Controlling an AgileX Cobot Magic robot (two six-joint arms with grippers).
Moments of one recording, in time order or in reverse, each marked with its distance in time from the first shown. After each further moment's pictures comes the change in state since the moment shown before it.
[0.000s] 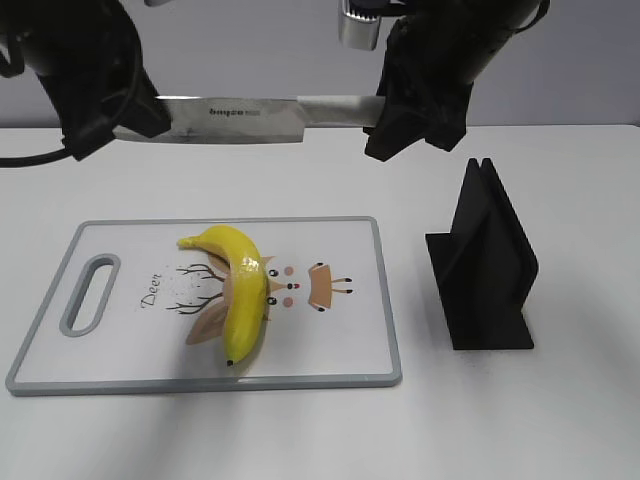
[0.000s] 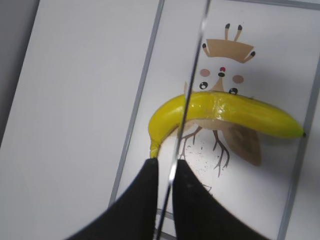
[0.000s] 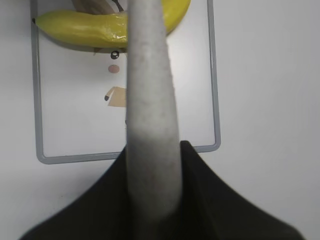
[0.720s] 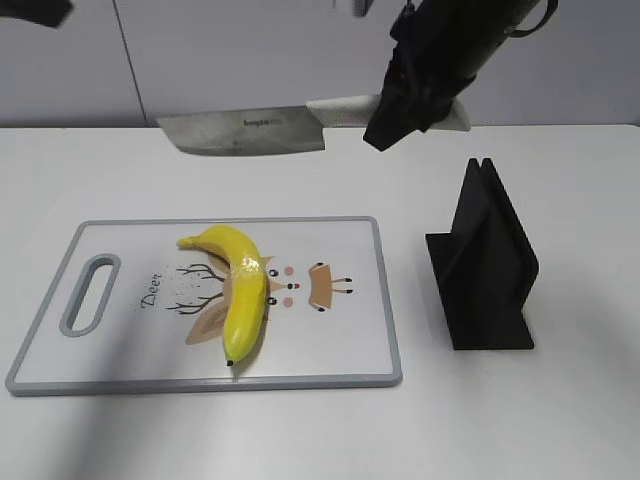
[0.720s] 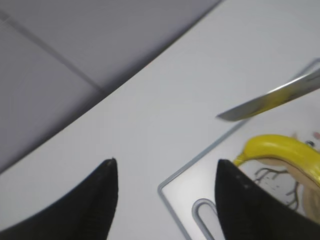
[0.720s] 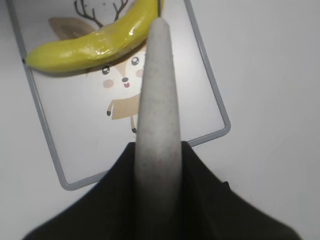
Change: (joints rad) left arm 0.128 -0.185 -0.001 0.142 -0.128 -0.480; right arm -0.004 0.000 -0.013 0.005 -0.004 0.255
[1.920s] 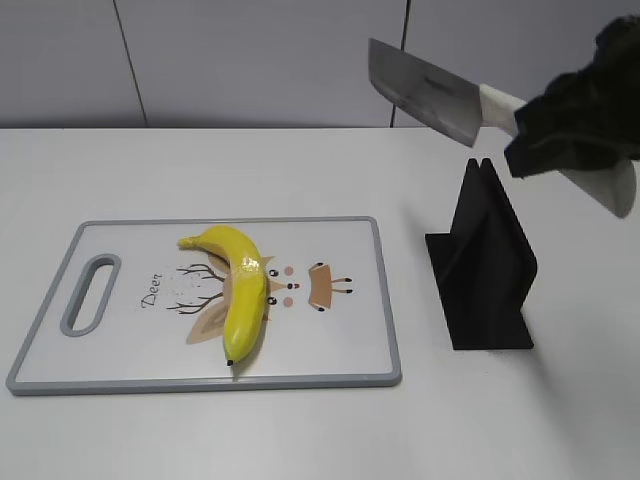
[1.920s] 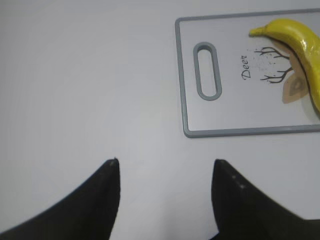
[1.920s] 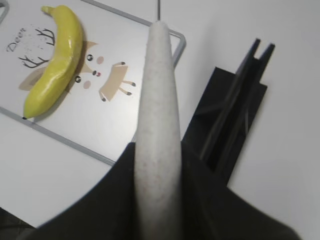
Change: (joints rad) left arm 0.266 -0.944 0.645 0.062 0.323 -0.516; right arm -0.001 -0.590 0.589 -0.230 -0.281 0.945
